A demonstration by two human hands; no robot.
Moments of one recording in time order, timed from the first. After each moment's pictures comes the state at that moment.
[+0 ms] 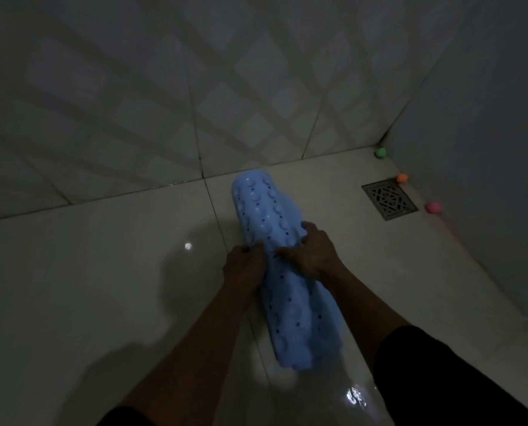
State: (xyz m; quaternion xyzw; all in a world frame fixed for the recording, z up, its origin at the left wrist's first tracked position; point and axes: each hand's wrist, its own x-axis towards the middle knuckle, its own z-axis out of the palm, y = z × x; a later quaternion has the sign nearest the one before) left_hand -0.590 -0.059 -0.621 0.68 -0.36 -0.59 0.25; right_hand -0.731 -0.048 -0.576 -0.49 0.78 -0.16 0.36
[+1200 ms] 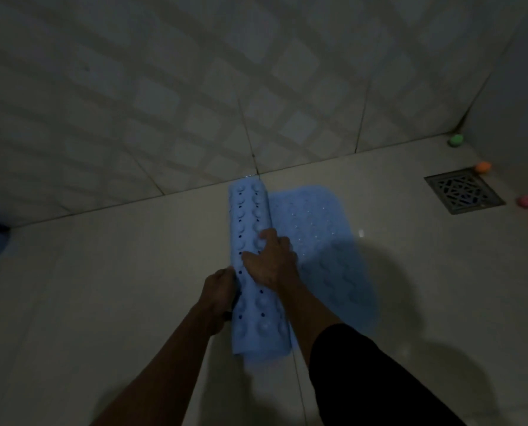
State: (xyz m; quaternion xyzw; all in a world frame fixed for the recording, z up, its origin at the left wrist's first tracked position) left_hand -0.510 0.042 -0.587 0.75 -0.26 -0.54 0.27; right_hand -0.628 -0.006 -0.594 -0.54 0.66 -0.22 0.48
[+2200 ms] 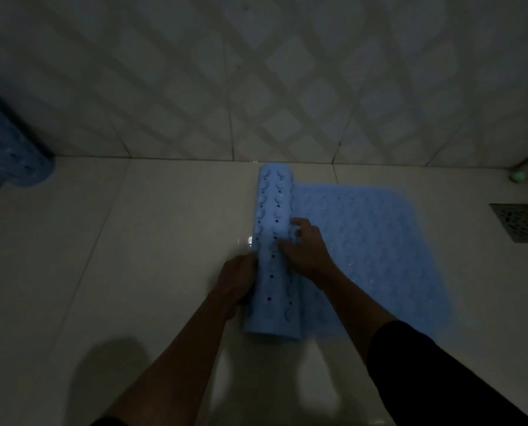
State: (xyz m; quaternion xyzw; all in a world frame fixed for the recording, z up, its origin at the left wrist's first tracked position) left_hand -0.337 0.076 -0.610 0.70 -0.28 -0.58 0.31; right_hand -0.481 0.017 -0.592 -0.61 0.66 -0.19 0.39
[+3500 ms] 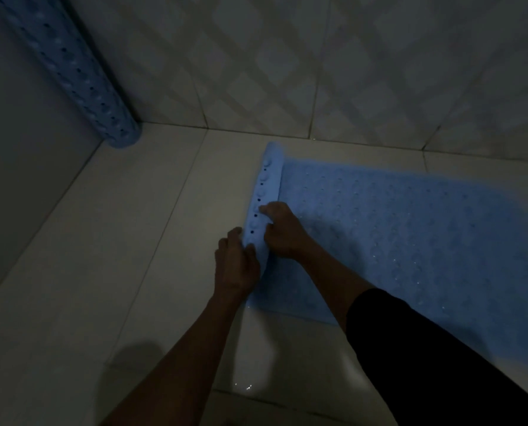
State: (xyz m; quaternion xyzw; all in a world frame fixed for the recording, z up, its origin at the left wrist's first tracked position) left_hand -0.230 0.127 -0.635 0.82 -0.42 -0.26 0.29; right_hand -0.324 0.024 -0.623 -0.76 0.45 -0.12 0.45
